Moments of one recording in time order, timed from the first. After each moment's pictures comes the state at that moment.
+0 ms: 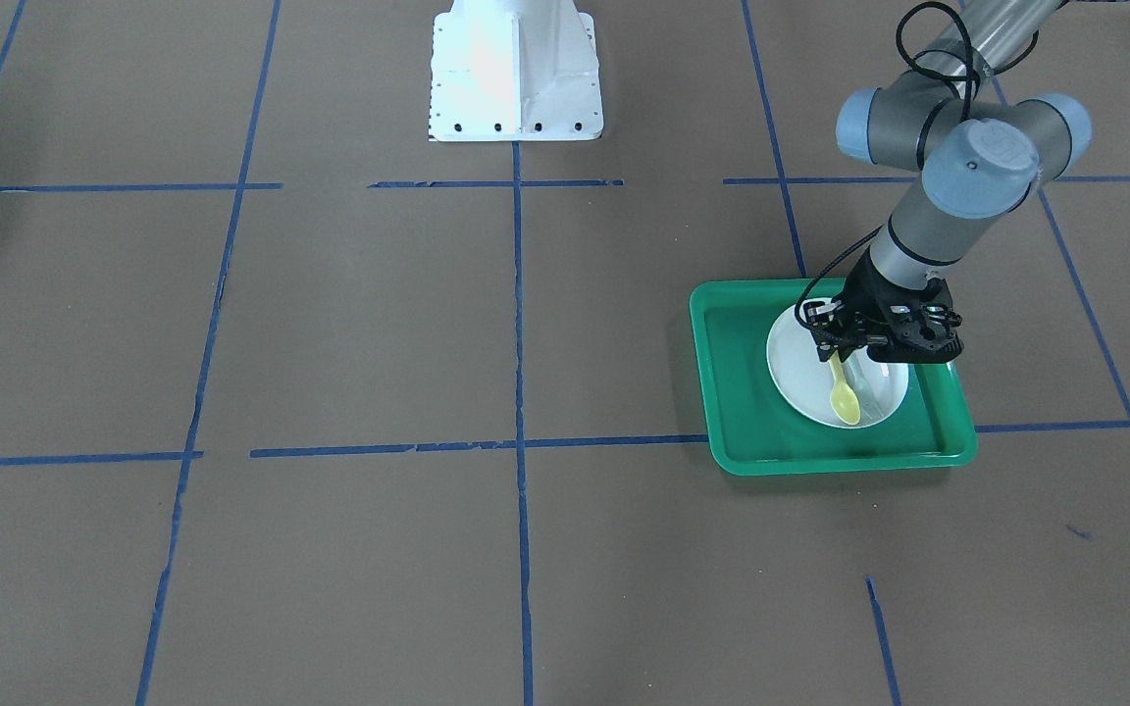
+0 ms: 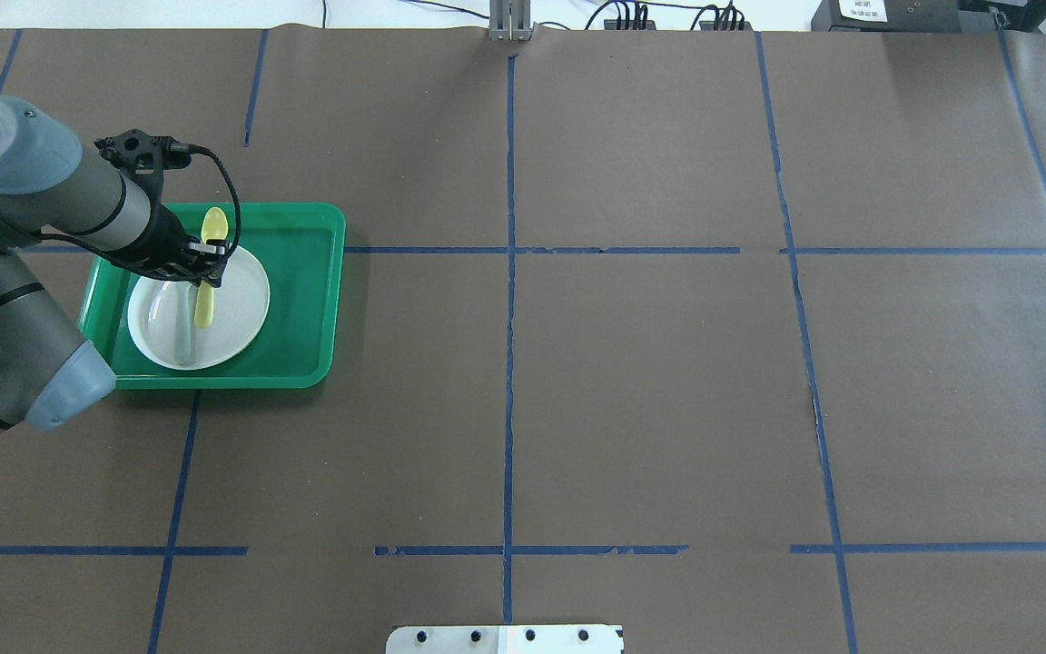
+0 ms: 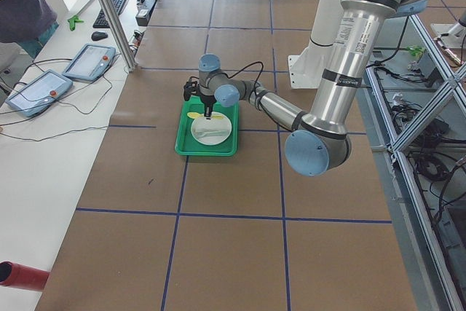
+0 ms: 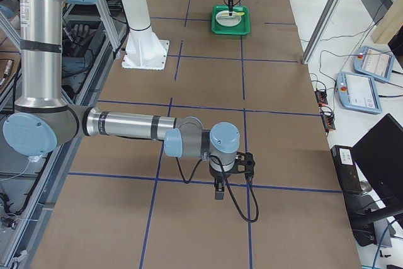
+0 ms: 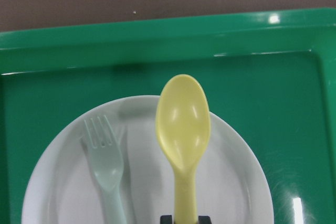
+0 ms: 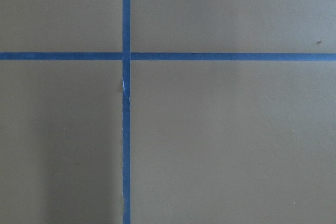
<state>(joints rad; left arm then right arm) -0.84 -1.89 -1.69 -1.86 -2.06 -0.99 1.58 -1.66 1.61 -1.51 2.28 0.03</state>
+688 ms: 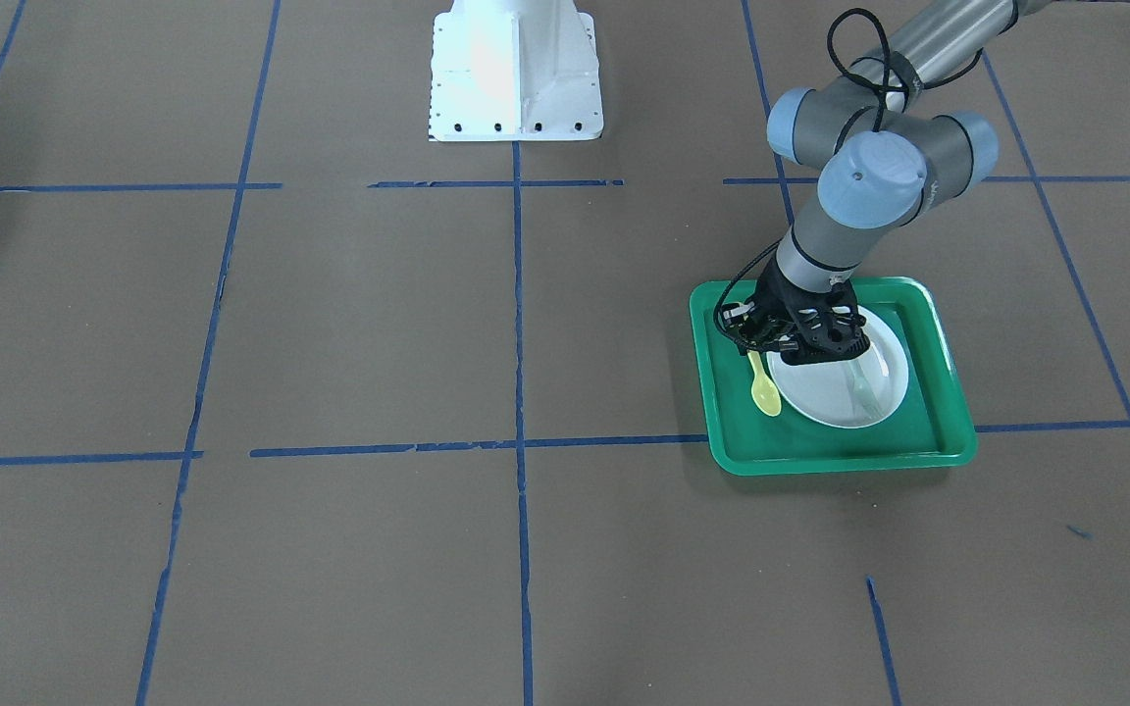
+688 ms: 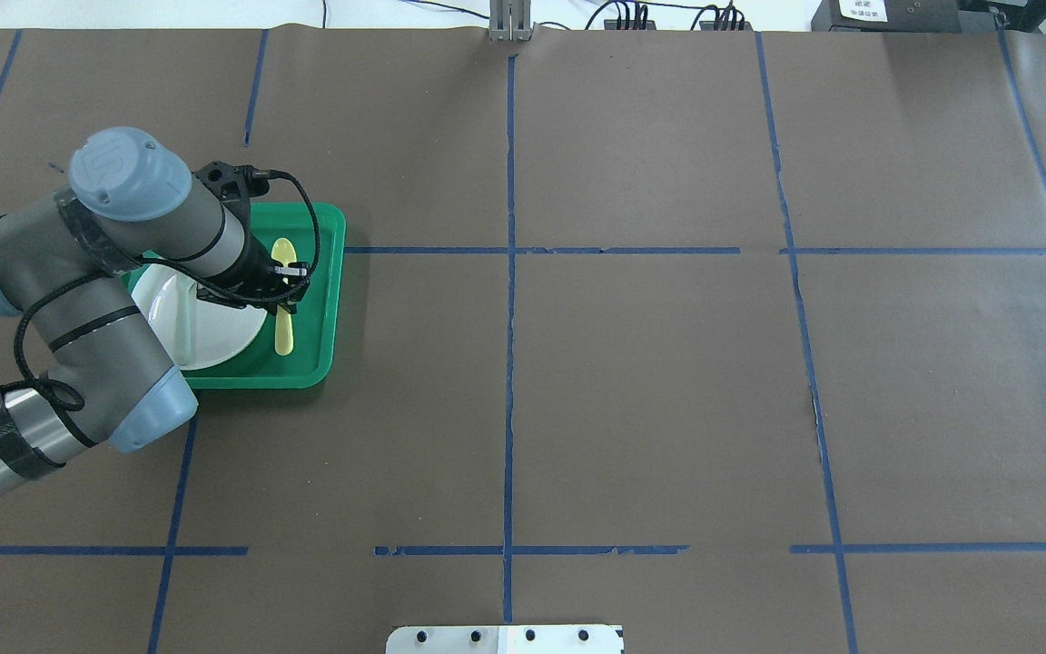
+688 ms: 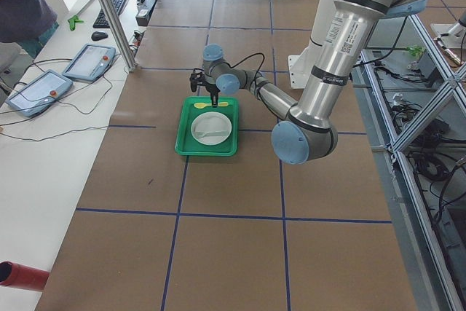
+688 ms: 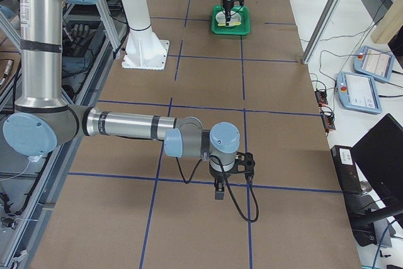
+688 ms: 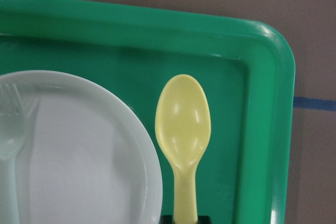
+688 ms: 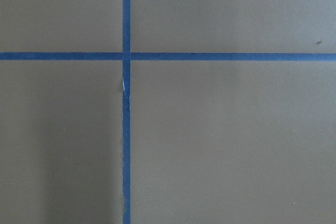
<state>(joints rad) -0.72 -1.99 -1.62 -1.85 -2.05 -1.16 1.58 -1.66 1.61 -1.51 2.28 0.03</state>
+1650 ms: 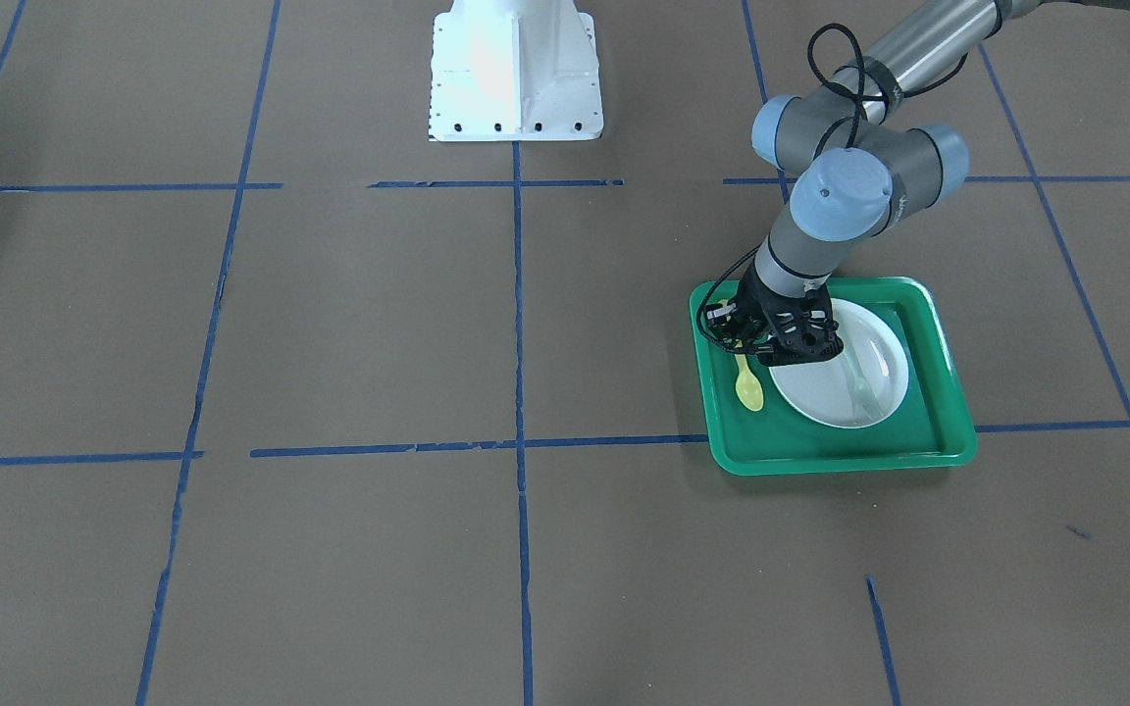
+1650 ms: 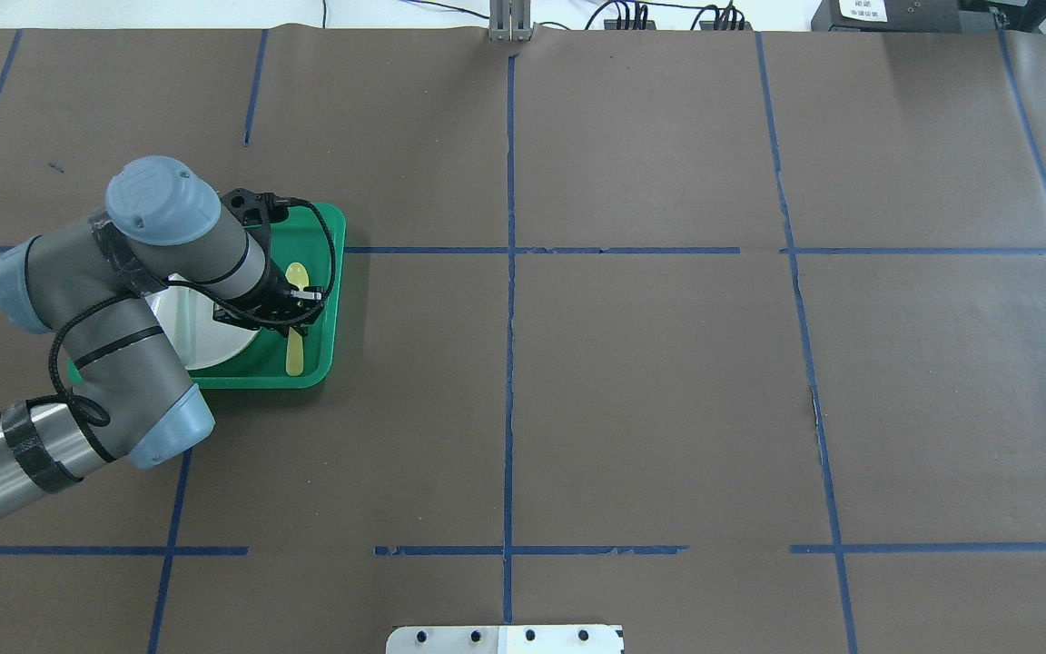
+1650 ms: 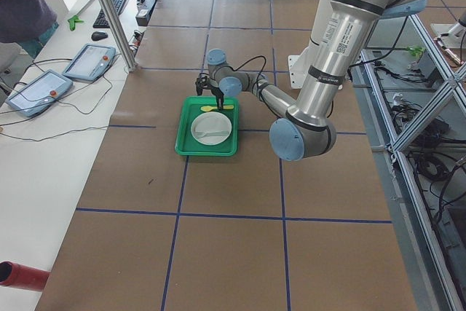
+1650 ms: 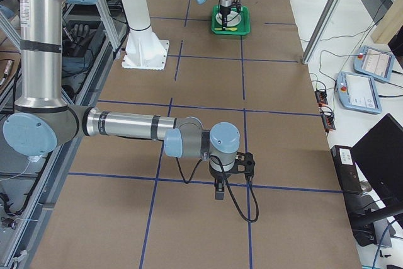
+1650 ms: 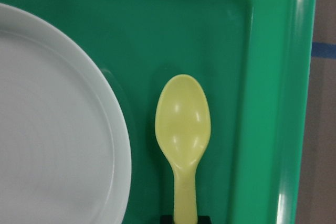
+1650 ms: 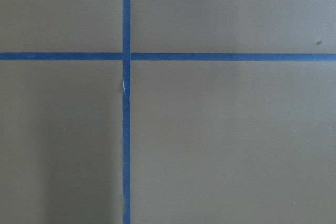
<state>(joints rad) -0.69 -2.00 -1.59 -1.85 -2.05 -1.16 1.58 -1.66 1.61 -1.51 2.28 0.03</state>
